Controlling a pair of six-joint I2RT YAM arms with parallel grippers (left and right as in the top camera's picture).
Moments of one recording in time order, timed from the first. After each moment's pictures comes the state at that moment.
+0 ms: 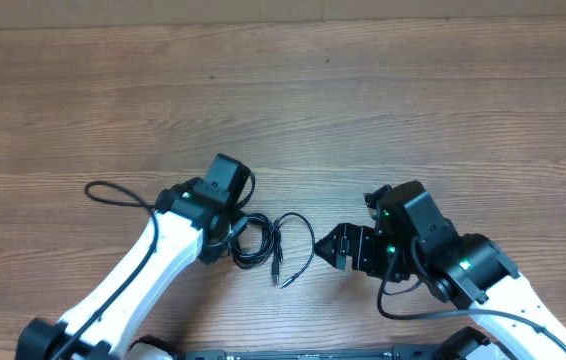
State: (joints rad) left arm -0.44 1.43 0.91 -0.92 -0.09 -1.28; right arm 0.58 1.04 0.80 -0.80 -0.43 0.82
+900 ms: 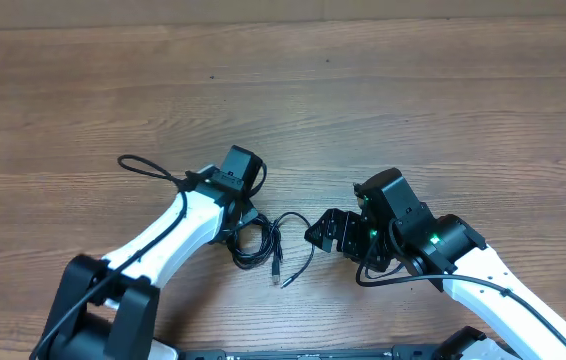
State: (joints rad) left arm -0.44 1.62 0.91 -0.70 -0.15 -1.00; right arm 0.58 1.19 0.80 -0.69 -0.42 0.91
